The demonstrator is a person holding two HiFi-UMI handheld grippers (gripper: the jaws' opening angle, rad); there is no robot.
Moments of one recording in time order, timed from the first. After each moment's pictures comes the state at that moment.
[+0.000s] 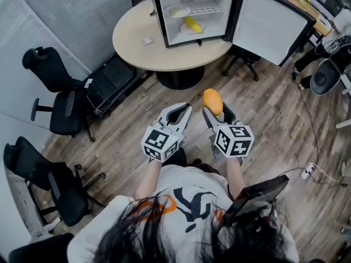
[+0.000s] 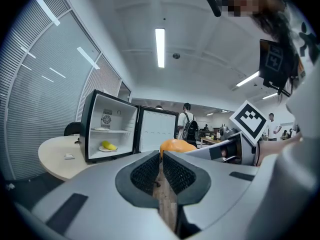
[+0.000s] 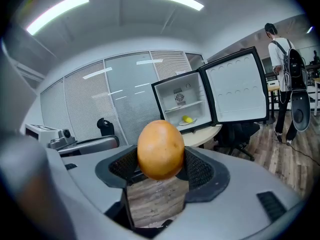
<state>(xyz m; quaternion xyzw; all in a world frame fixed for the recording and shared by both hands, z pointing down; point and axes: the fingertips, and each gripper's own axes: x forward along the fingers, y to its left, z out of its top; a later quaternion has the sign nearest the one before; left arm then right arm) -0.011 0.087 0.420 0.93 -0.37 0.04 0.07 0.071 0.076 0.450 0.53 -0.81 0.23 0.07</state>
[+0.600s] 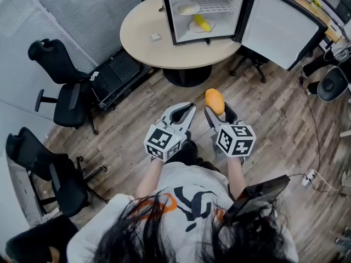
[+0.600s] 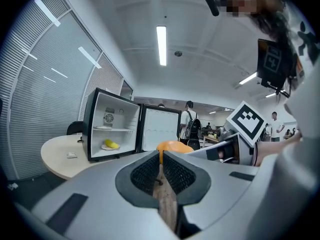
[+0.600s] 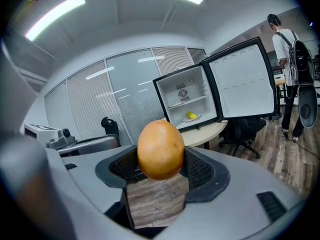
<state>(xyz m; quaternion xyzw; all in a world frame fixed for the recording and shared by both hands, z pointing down) -0.010 0.077 0.425 0.92 -0.38 0.05 0.07 0.064 0.061 0.461 0.50 -0.82 0.25 0.07</state>
